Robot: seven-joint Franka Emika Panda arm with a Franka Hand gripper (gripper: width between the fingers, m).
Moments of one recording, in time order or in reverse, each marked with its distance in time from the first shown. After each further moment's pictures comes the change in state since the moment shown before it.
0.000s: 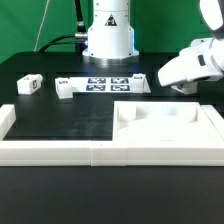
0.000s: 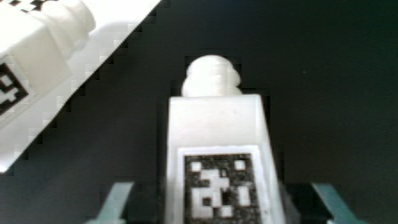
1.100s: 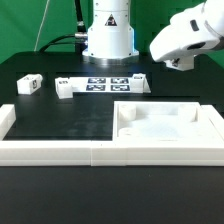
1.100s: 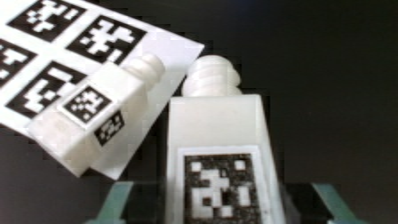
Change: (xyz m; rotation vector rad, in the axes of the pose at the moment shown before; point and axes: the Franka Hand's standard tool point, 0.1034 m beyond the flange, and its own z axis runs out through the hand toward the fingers) arm -0.041 0.029 -0.049 0.019 0.081 -0.052
